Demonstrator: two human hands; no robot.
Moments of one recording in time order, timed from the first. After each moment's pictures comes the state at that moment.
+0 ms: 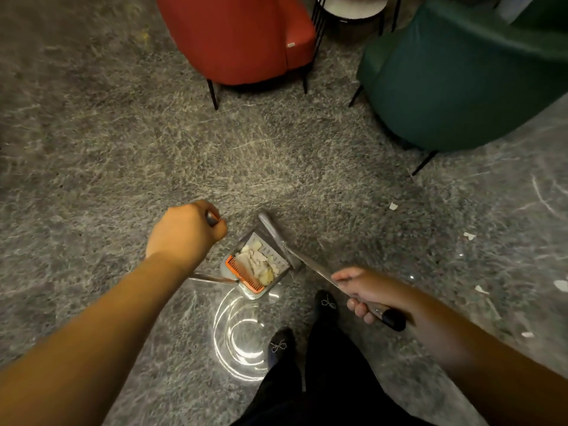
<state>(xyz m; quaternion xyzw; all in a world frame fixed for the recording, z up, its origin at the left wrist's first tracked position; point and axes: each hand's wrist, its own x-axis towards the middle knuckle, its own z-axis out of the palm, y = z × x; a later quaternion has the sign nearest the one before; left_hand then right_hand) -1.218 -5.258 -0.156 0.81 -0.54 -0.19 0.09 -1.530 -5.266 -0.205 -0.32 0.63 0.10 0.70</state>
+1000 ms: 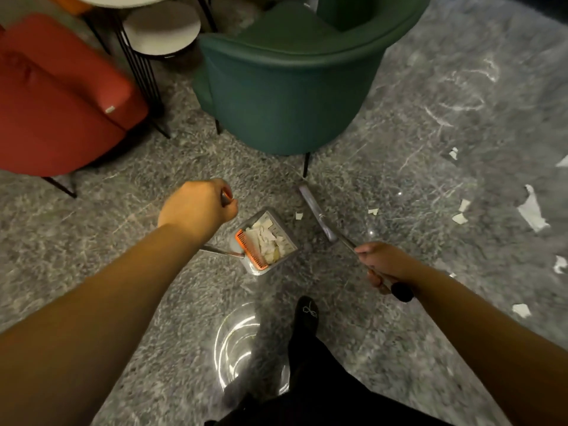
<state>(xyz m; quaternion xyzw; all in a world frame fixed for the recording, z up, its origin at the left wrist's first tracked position) -1.552 -5.558 -0.157 0.61 -0.77 -0.17 0.02 -1.858 -5.413 -0.221 -0.19 0.75 -0.14 0.61</state>
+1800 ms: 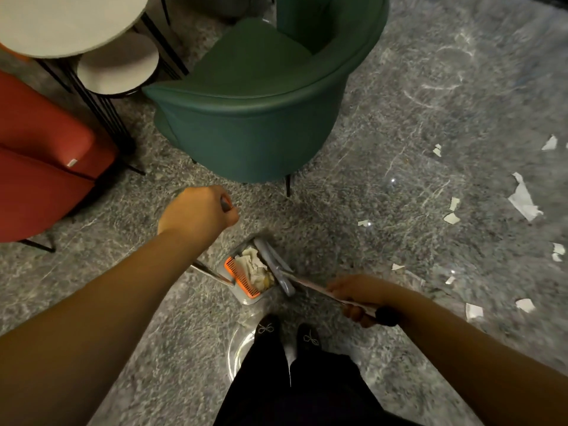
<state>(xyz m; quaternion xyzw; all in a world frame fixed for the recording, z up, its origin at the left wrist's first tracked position) -1.657 -5.680 -0.152 0.57 -0.80 -0.18 -0.03 -1.892 -5.483 -0.215 -0.14 0.67 -0.05 0.73</state>
